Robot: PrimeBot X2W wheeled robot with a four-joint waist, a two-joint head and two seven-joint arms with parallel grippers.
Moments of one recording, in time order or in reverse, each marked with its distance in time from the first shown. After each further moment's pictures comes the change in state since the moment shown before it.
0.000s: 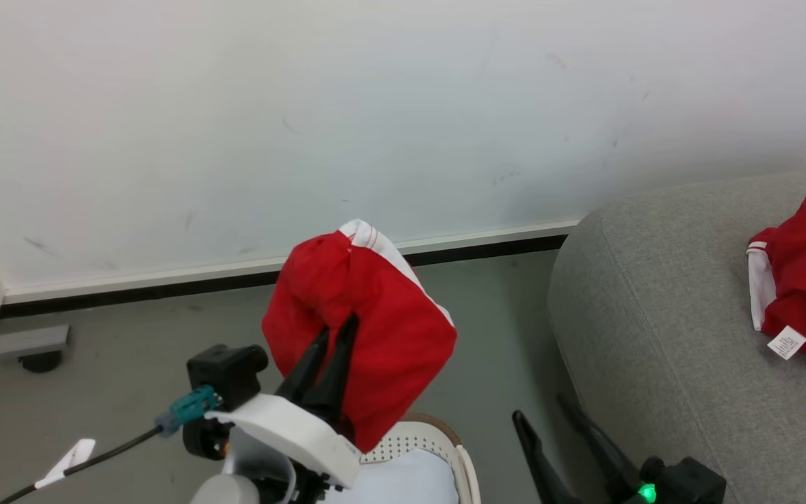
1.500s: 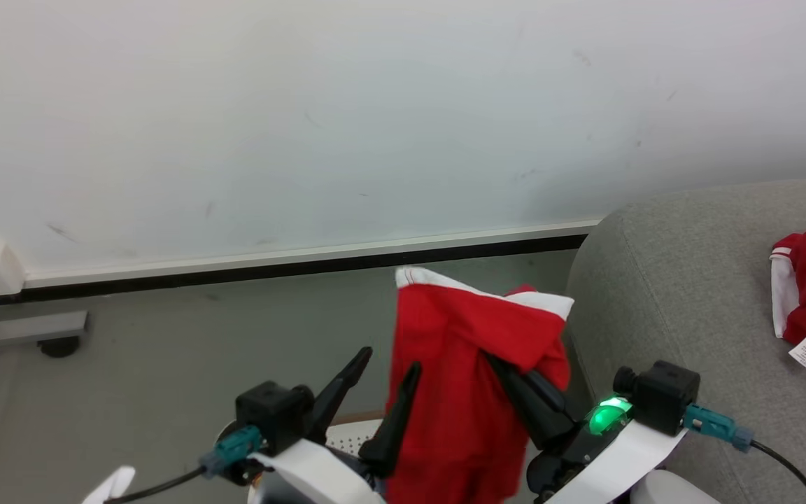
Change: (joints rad) left arm 0.059 0.053 -0.159 -0.105 0.010 0.007 0.005; right arm -0.370 -0.180 0.430 0.010 0.559 0.000 0.000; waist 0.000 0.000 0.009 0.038
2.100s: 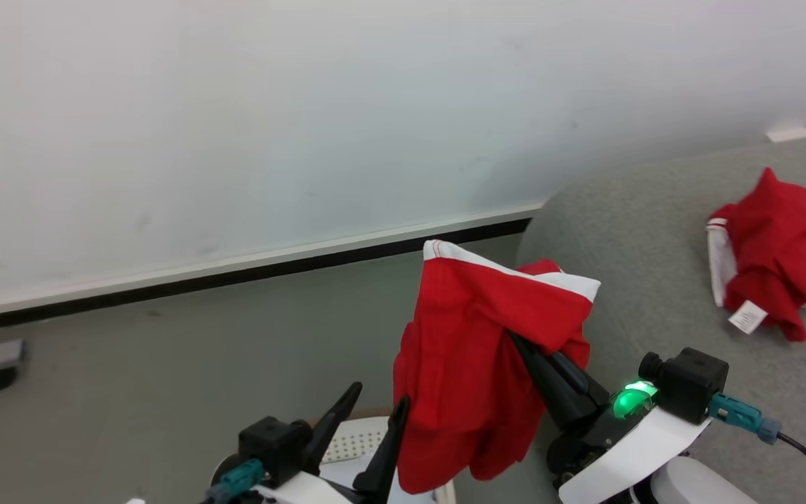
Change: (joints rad) left arm 0.036 0.023 -0.022 0.135 0.034 -0.009 -0.119; right arm 0.003 -0.026 -0.069 -0.002 -0.048 0.000 0.000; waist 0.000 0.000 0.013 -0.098
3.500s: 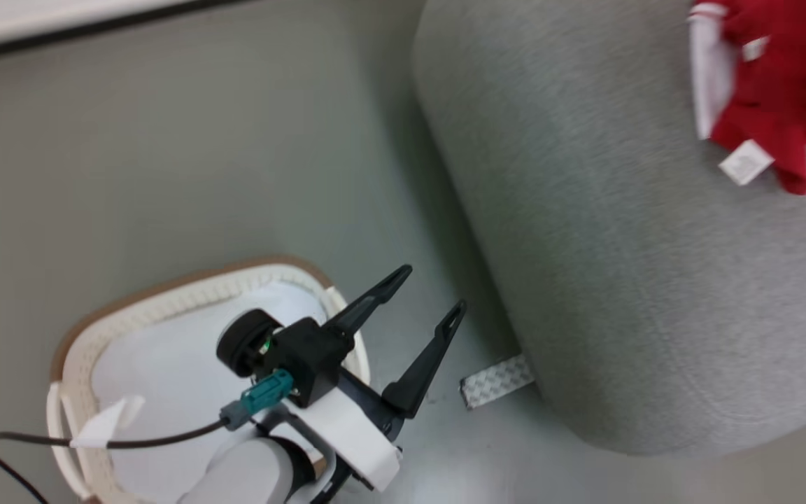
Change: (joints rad) left arm -0.247 0.106 -0.098 -0.193 0.103 -0.052 0.107; right arm -0.571 0.024 -0.972 0.292 -0.267 0.000 0.000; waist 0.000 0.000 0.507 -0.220
